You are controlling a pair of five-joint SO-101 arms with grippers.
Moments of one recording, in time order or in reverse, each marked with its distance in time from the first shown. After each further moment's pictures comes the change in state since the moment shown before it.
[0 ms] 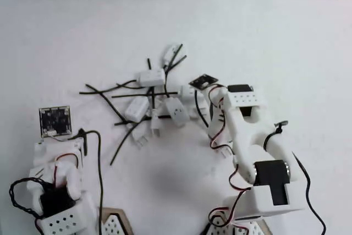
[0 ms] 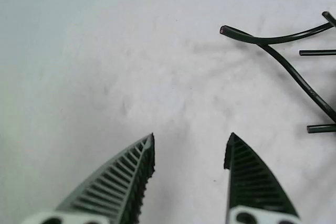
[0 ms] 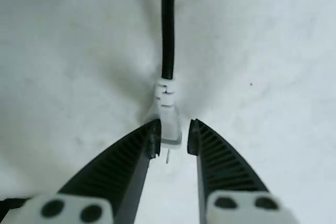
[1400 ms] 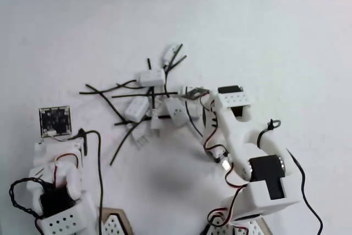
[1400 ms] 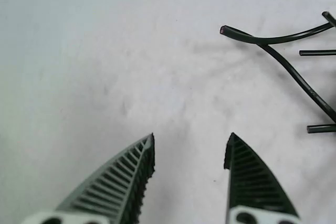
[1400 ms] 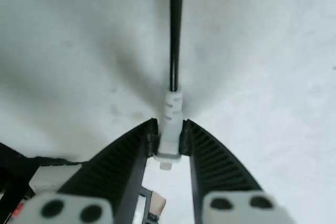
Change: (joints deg) left arm 0.0 0.0 0.0 0.0 0.0; right arm -3.7 0.6 -1.5 8.6 -1.1
